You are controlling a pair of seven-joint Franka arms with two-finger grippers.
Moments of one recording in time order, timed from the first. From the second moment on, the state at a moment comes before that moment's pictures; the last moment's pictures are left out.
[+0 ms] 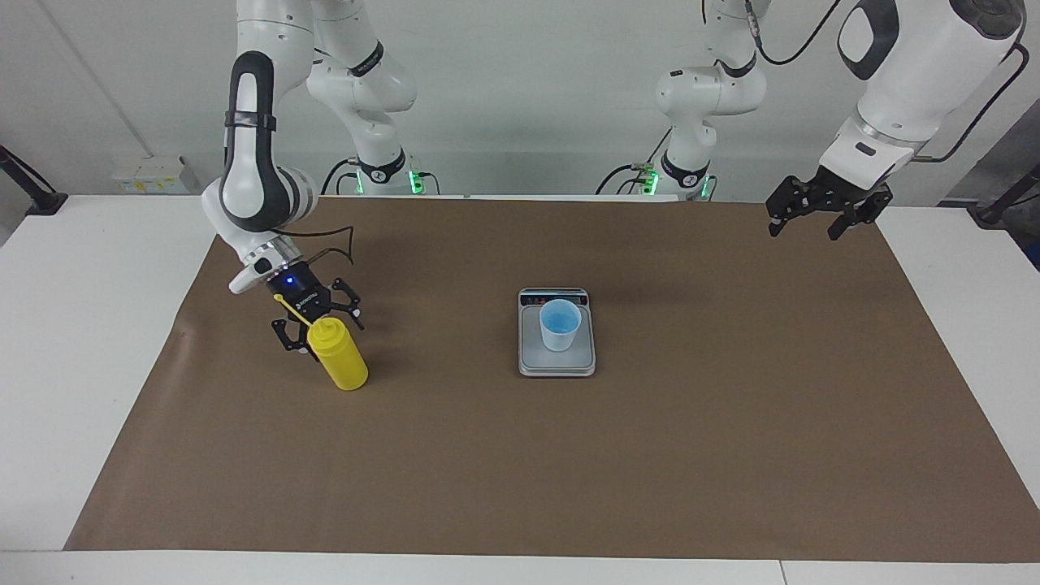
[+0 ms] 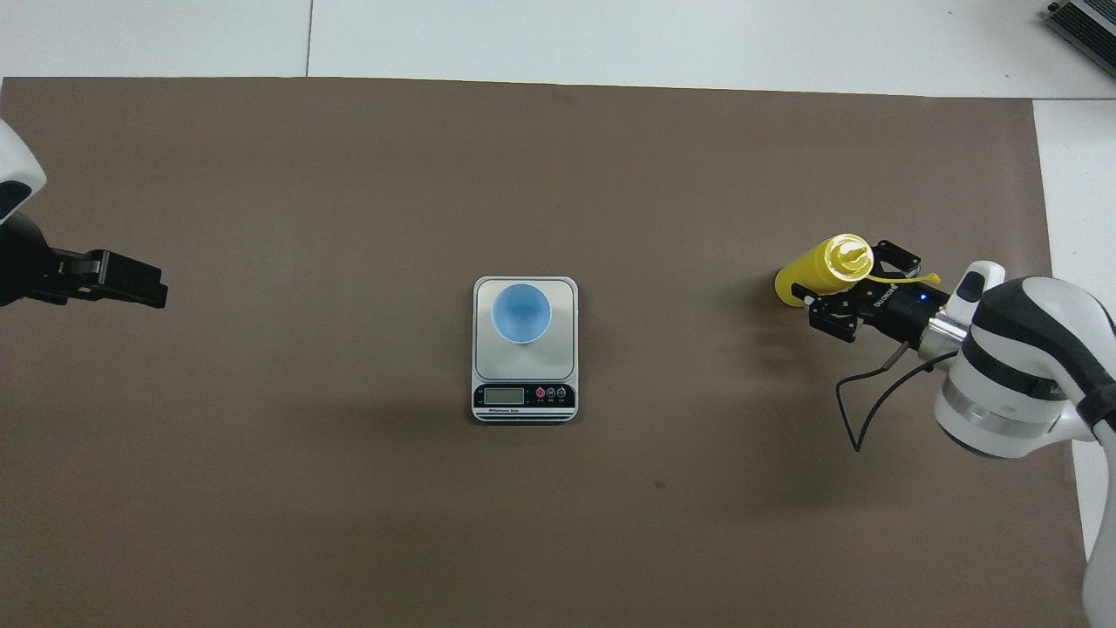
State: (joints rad) left arm -0.01 -0.02 -0.06 -1.62 -0.04 1.57 0.02; right arm -0.14 0.19 0.06 -2.22 1.55 2.48 -2.05
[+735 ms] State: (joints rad) left arm 0.01 -0.02 -0.06 -1.62 -0.04 1.57 0.02; right arm -0.09 0.21 0.06 -2.13 1.53 2.50 -2.00
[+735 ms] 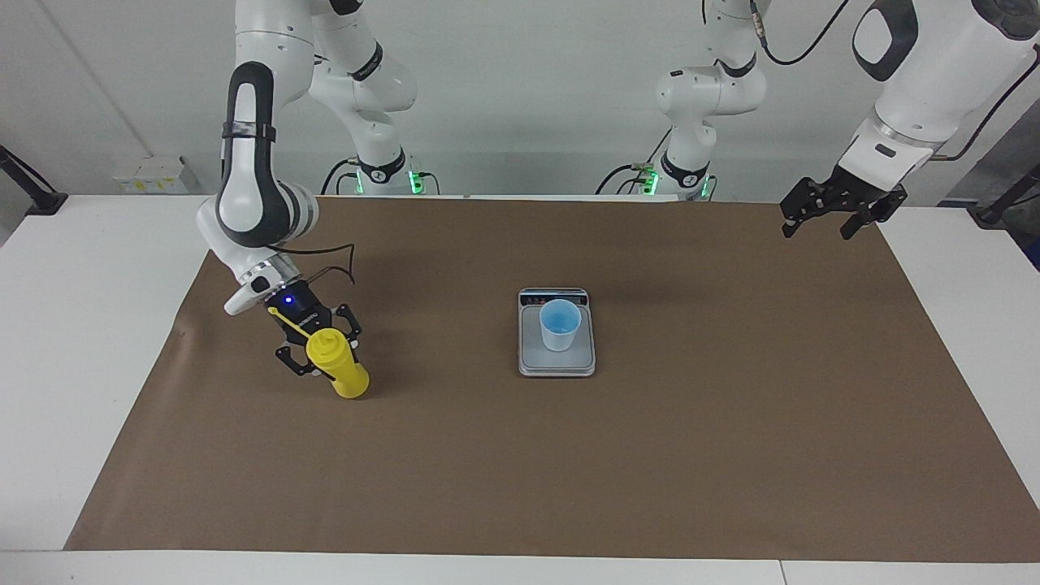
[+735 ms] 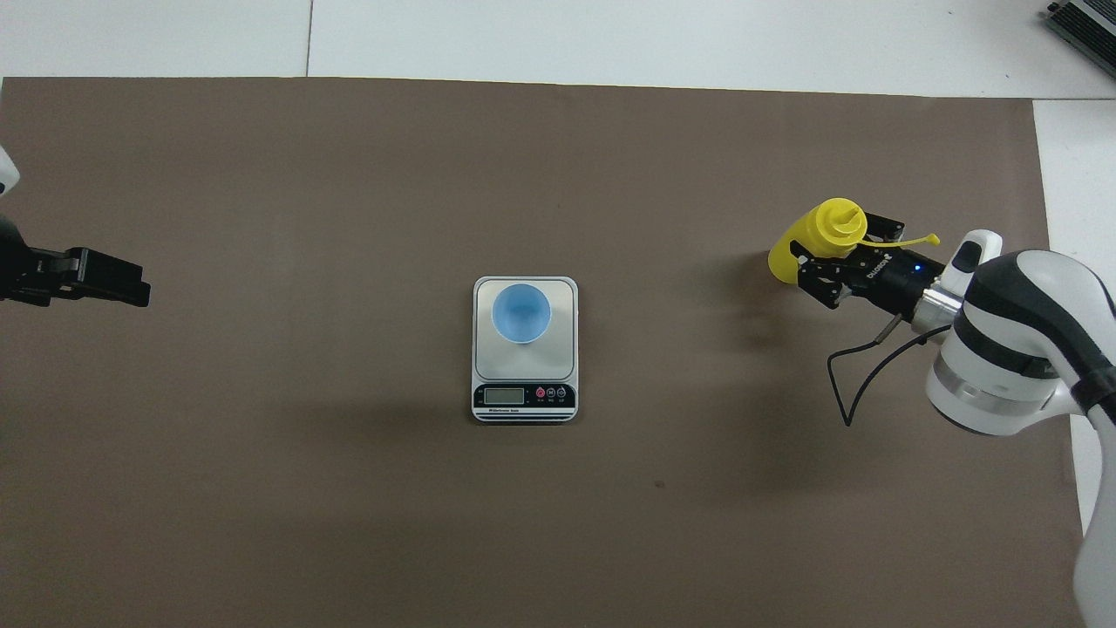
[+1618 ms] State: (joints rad) left arm 0.01 -0.02 -0.06 -1.62 -0.04 1.57 0.02; right arm 0.02 0.15 0.06 -1.94 0.58 2.52 -1.51
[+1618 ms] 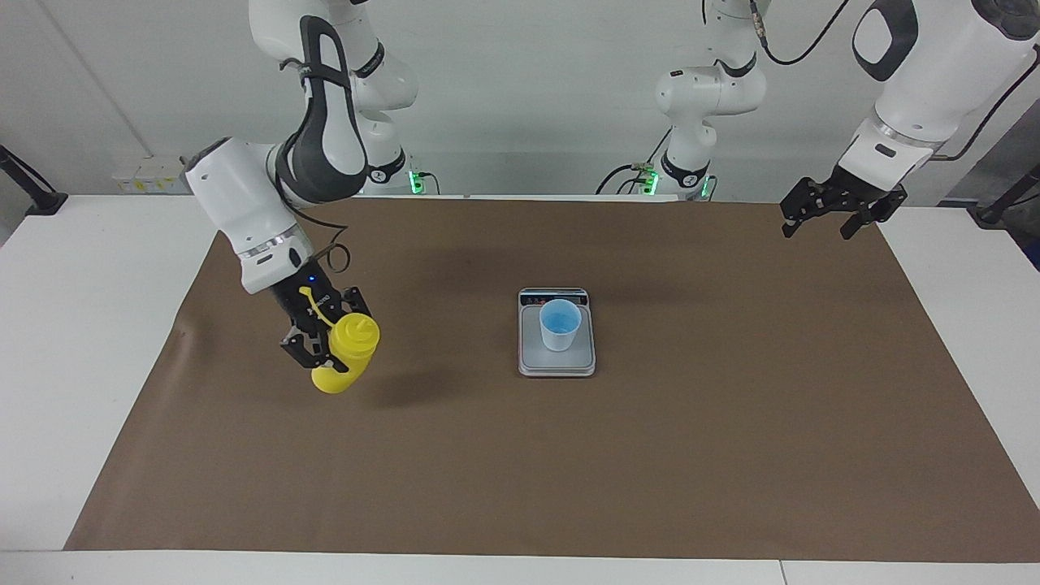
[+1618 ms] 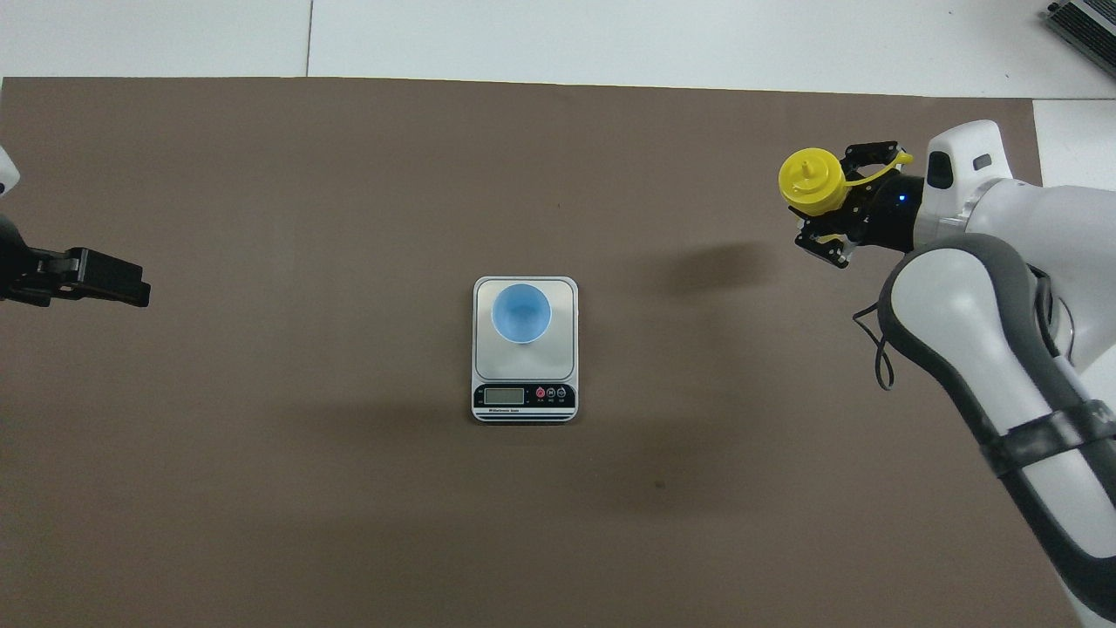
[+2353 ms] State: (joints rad) left arm 0.01 -0.02 -0.06 -1.62 -0.04 1.57 0.02; right arm 0.22 0.14 0.07 -1.81 -0.20 2.37 -0.90
